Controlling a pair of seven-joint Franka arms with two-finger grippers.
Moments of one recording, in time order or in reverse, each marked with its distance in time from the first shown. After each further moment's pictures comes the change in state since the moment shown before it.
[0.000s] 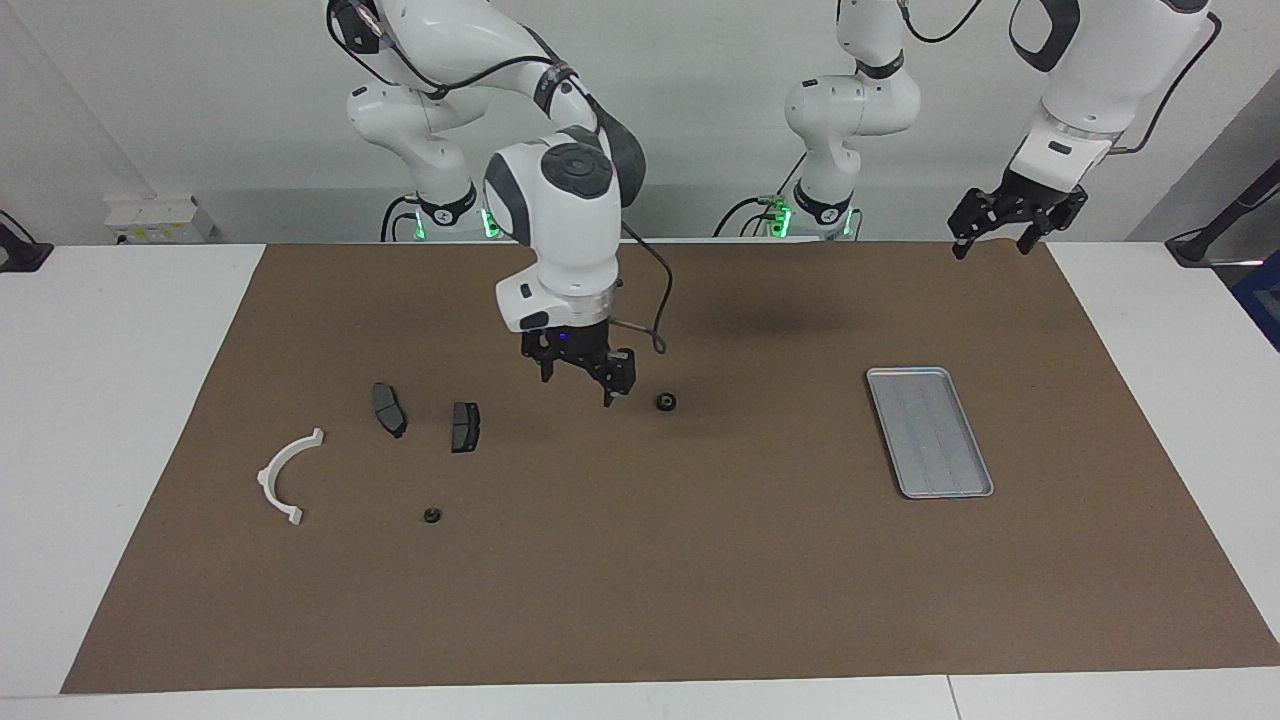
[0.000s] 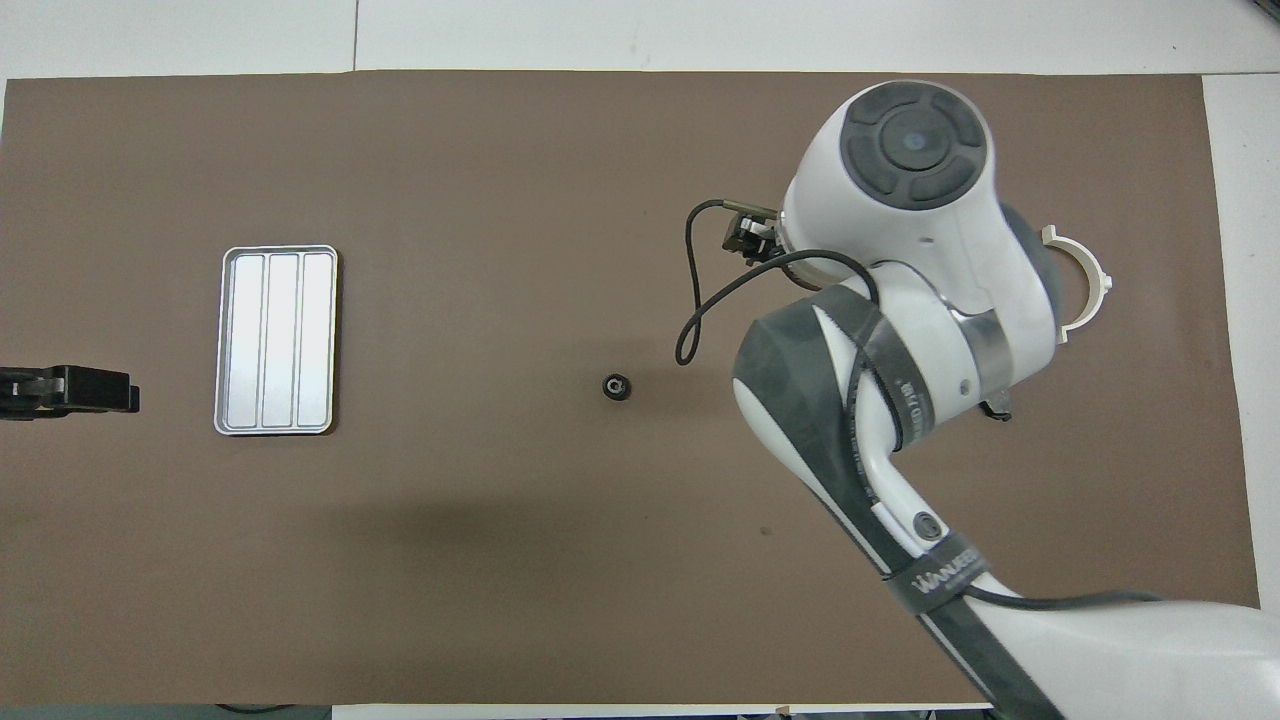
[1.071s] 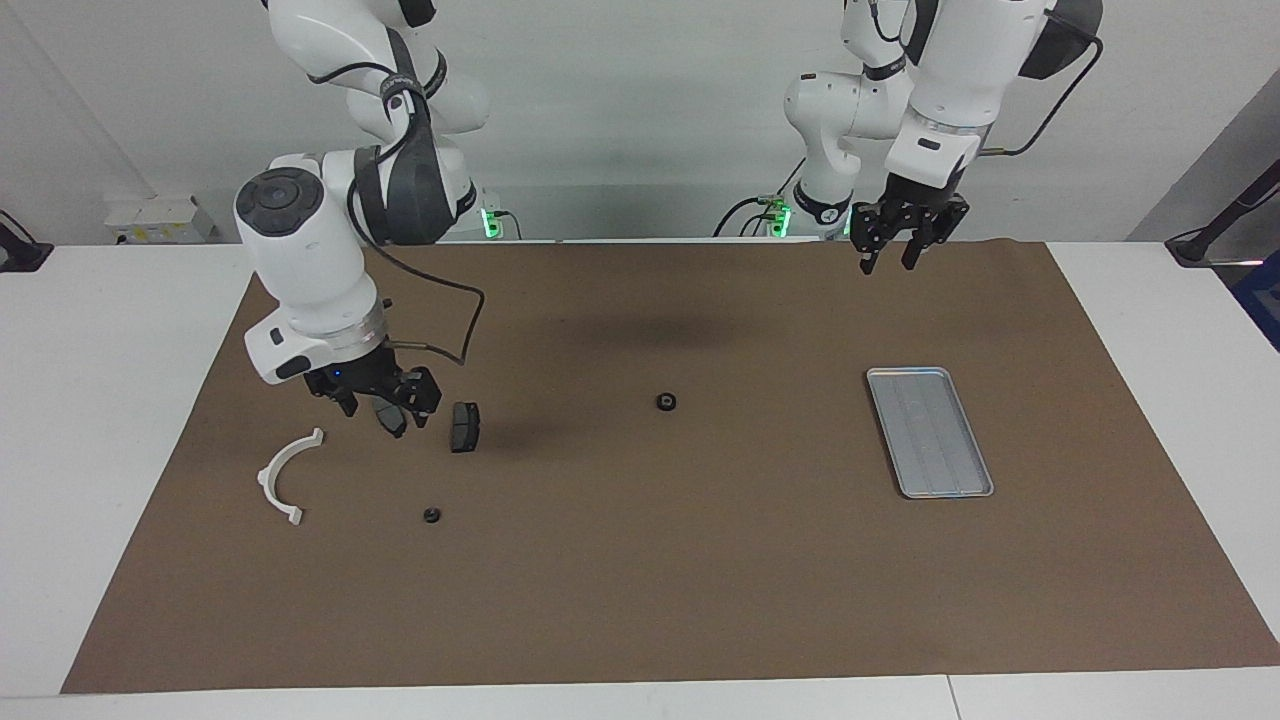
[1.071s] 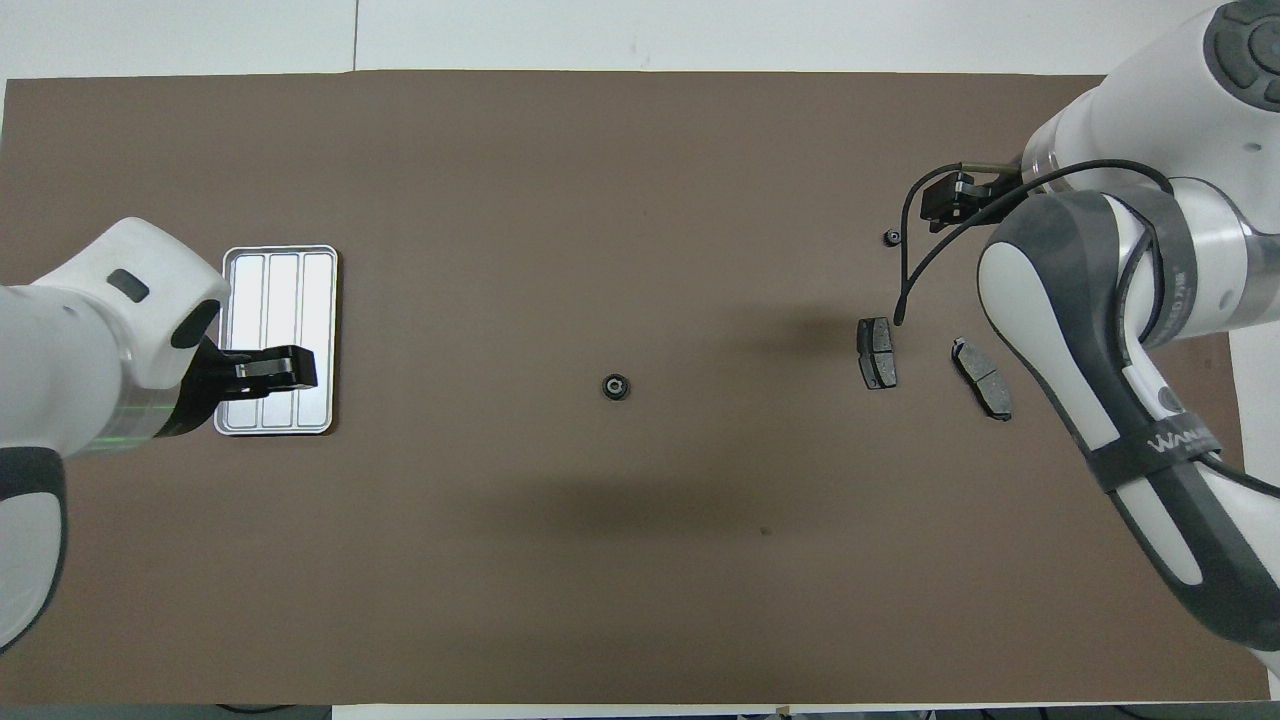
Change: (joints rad) left arm -0.270 0.020 -0.052 -0.017 -0.001 0.119 -0.384; right arm -0.275 0.025 -0.001 -0.047 0.019 0.083 -0.448
